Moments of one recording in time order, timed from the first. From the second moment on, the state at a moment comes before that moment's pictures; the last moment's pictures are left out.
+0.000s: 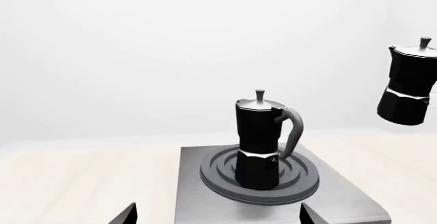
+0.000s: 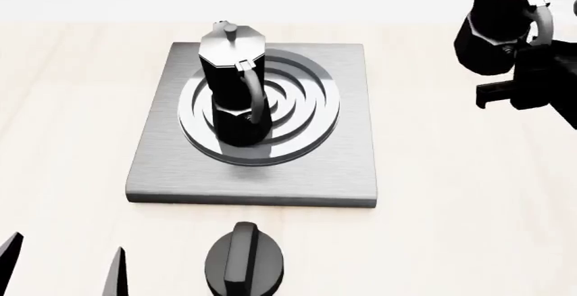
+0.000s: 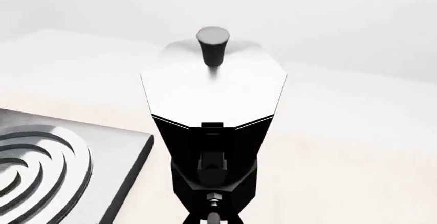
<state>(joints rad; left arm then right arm) 0.07 -0.47 0.39 0.61 -0.28 -0.08 -0.45 1.27 0.63 -0.56 0.76 0.63 0.44 -0.29</state>
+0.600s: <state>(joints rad) 0.07 -0.47 0.39 0.62 -0.28 -0.08 -0.46 1.47 0.33 -0.66 1.19 0.52 0.29 -0.45</state>
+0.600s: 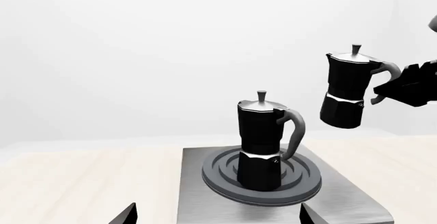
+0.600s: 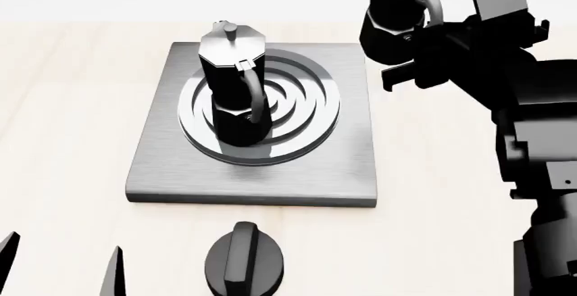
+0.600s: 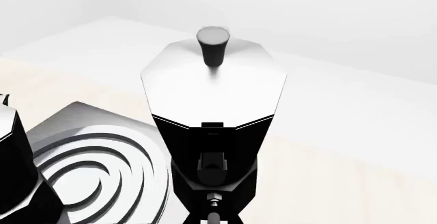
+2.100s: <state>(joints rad) 0.06 -0.49 0.40 0.61 -0.30 -0.06 -0.47 1.35 0.08 -0.22 1.31 0.05 0.19 -0.53</state>
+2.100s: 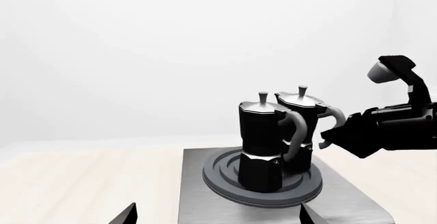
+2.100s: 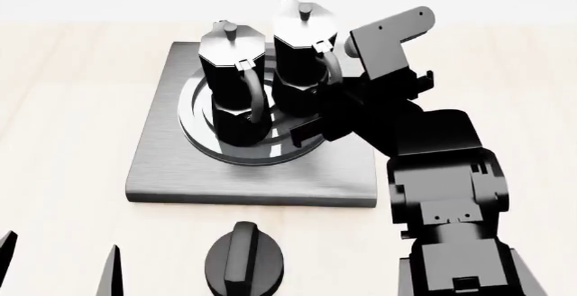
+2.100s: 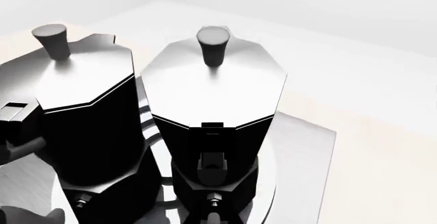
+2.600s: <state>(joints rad) 0.06 -0.49 0.40 0.61 -0.30 -0.06 -0.47 1.33 0.07 -0.18 1.30 0.01 0.18 -0.52</state>
